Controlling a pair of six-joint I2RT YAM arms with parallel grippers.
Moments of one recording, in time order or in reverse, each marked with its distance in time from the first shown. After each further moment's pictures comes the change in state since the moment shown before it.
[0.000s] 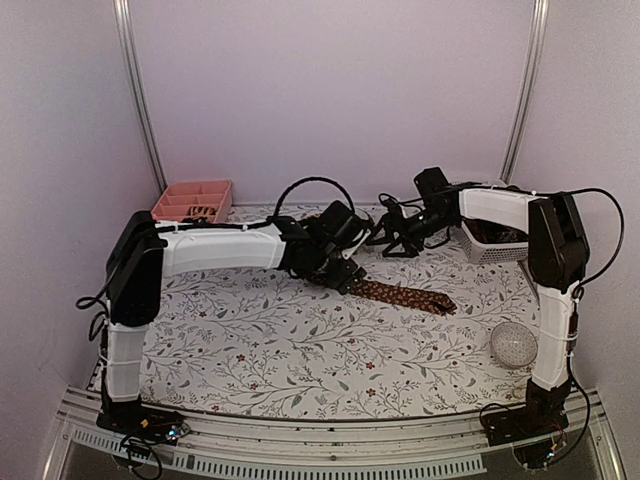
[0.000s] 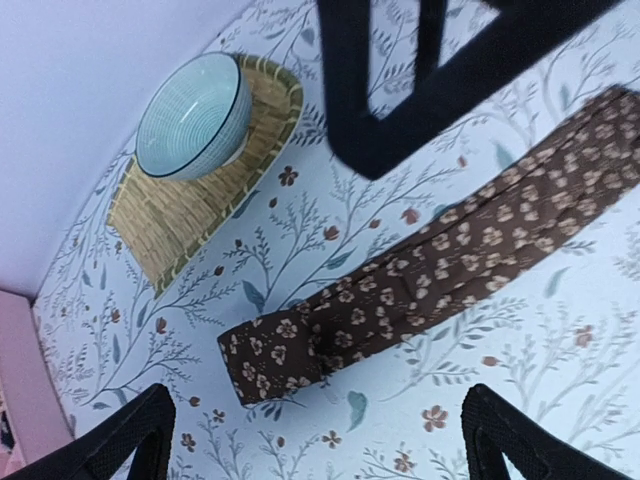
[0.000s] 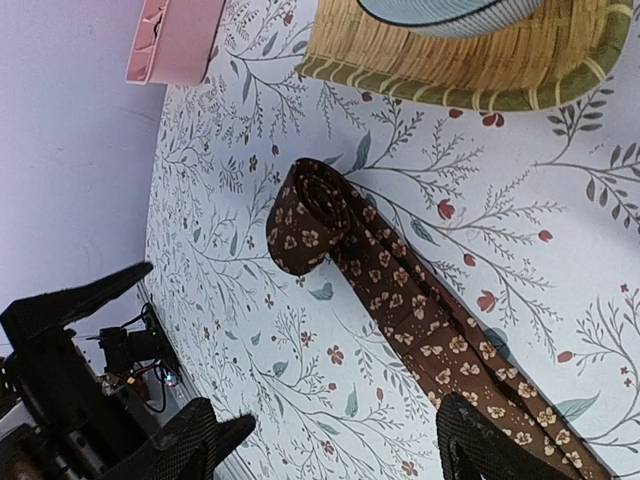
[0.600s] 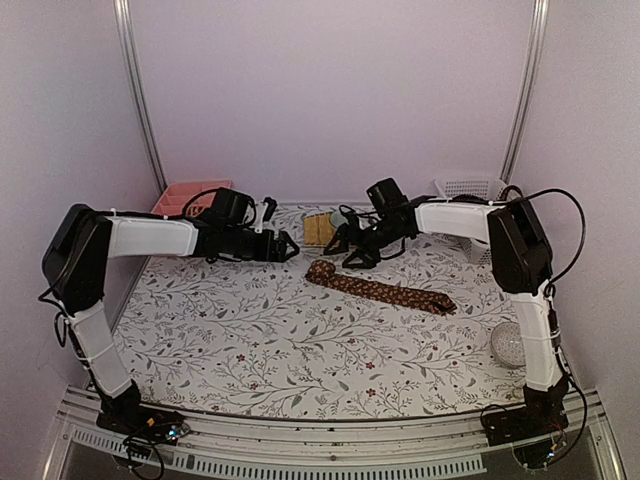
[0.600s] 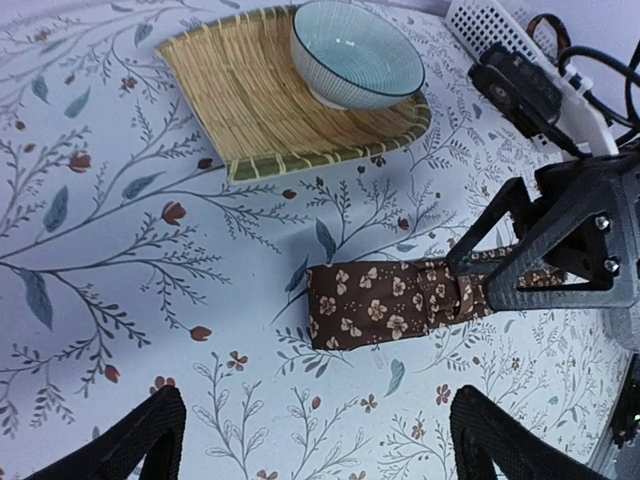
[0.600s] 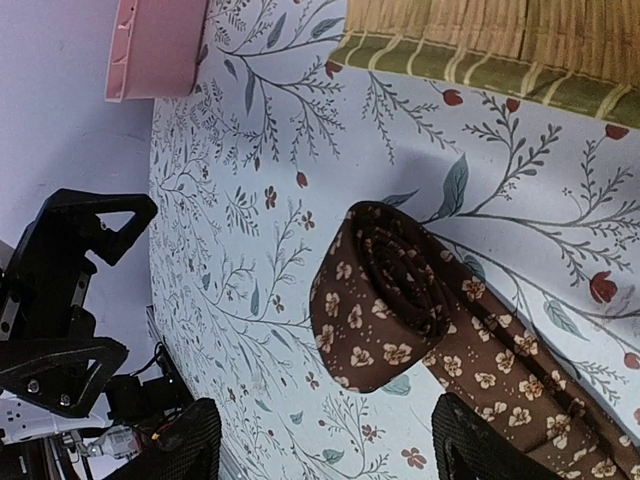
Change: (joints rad) left arm 0.459 -0.320 -0.549 0.420 0.721 -0.405; right arm 0.182 0.184 0.160 0.170 0.111 0.297
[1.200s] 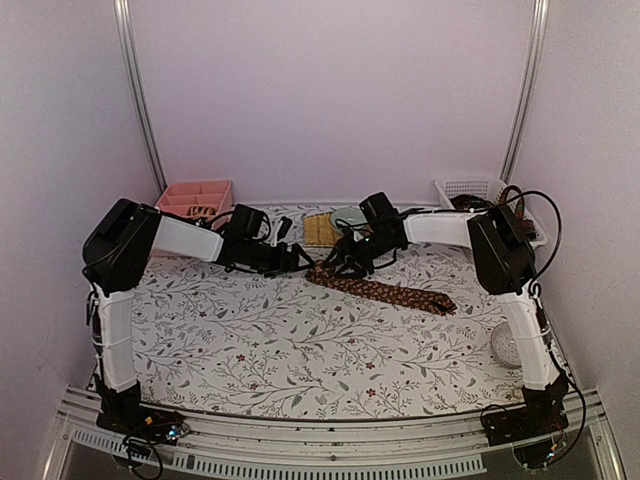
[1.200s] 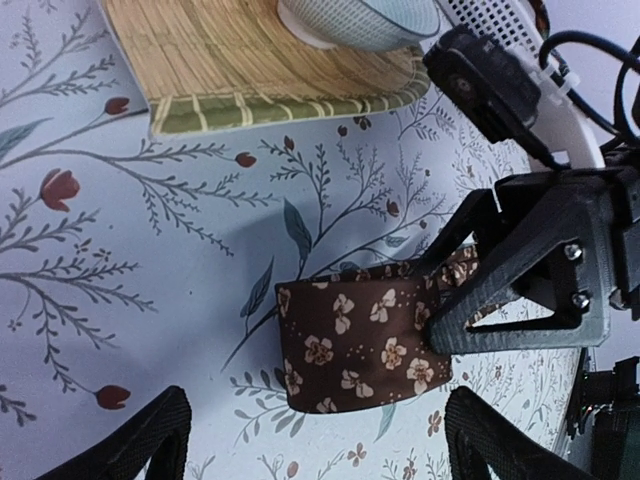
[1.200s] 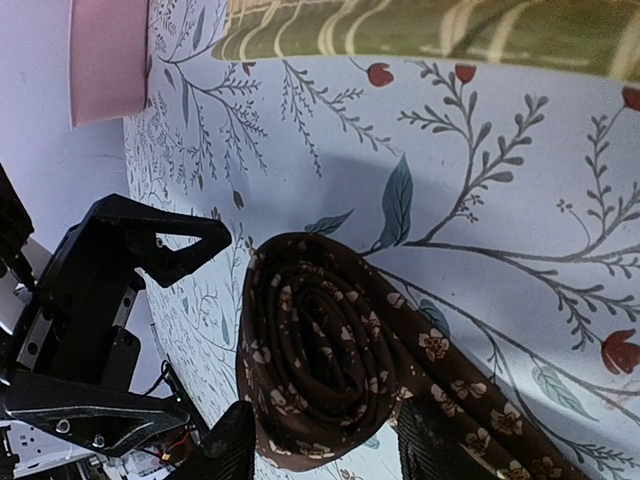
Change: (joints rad) left arm 0.029 0.287 0.093 0.139 0.251 -0.113; right arm 0.014 0.138 0.057 0.037 -0.016 0.109
